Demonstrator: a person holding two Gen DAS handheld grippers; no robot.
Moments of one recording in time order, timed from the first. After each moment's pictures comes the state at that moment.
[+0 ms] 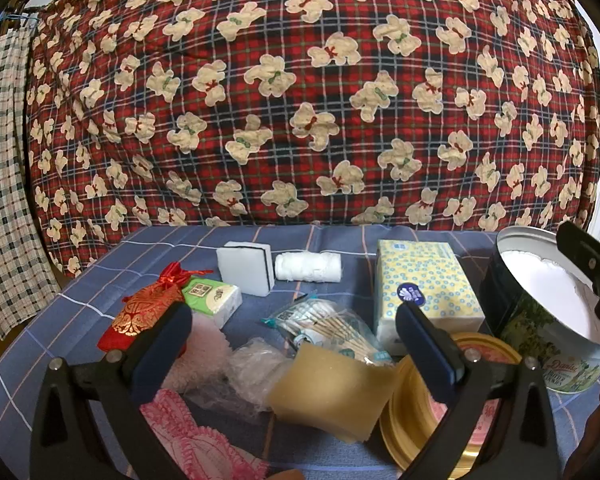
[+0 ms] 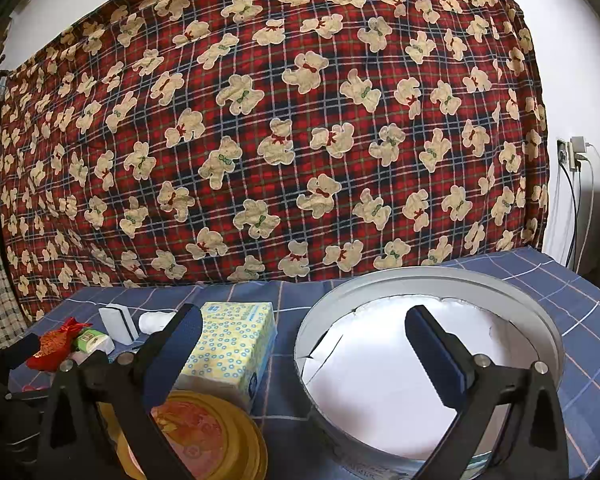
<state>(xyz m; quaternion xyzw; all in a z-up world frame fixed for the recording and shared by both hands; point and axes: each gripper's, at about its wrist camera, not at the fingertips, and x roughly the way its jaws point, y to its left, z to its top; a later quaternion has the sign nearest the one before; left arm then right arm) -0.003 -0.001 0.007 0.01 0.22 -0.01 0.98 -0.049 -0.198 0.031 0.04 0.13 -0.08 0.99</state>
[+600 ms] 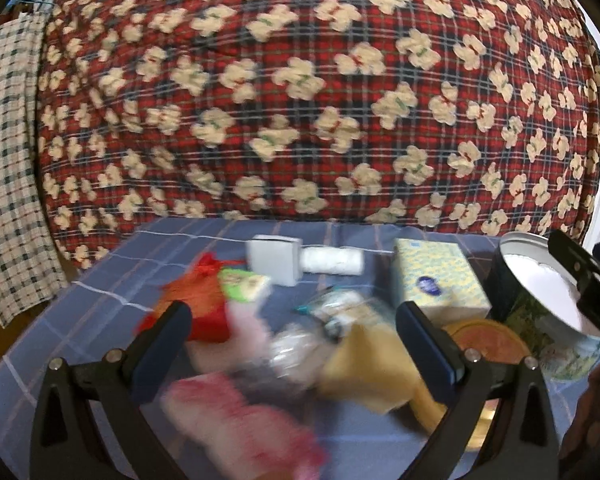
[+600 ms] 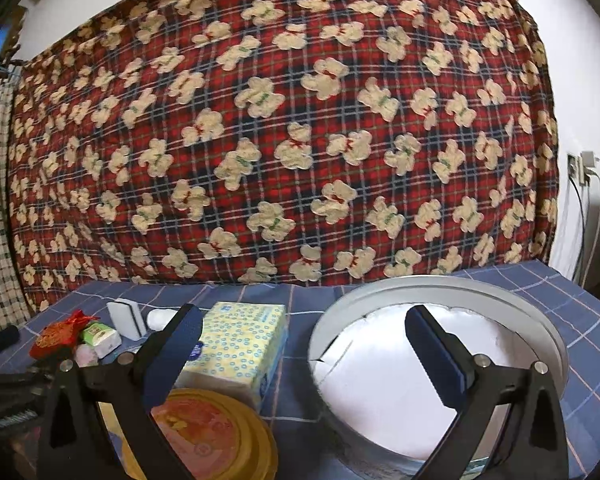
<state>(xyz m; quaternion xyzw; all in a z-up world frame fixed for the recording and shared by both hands) -0.015 0.028 0.017 -0.01 0.23 -0.02 0.97 -0.050 -0.184 0.028 0.02 0.12 -0.06 0.99</state>
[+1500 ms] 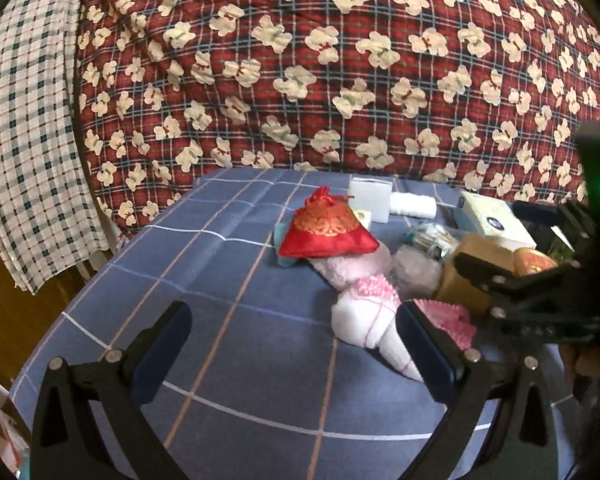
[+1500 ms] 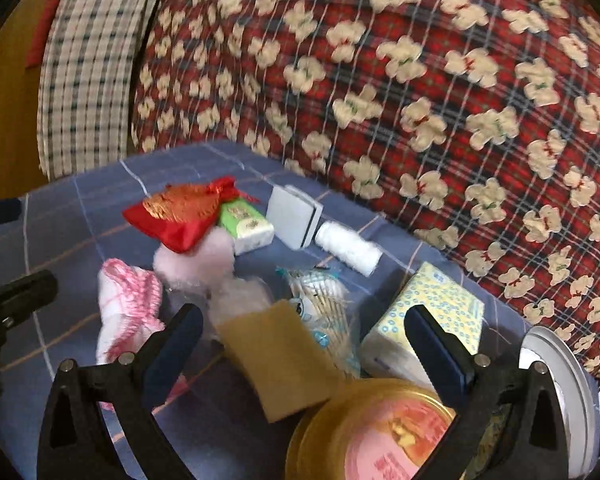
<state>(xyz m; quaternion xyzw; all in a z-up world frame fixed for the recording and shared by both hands) -0.070 0.141 -0.007 -0.01 0.29 0.02 0.96 -0.002 -0.023 -0.005 -0.21 0.29 0.16 0.92</state>
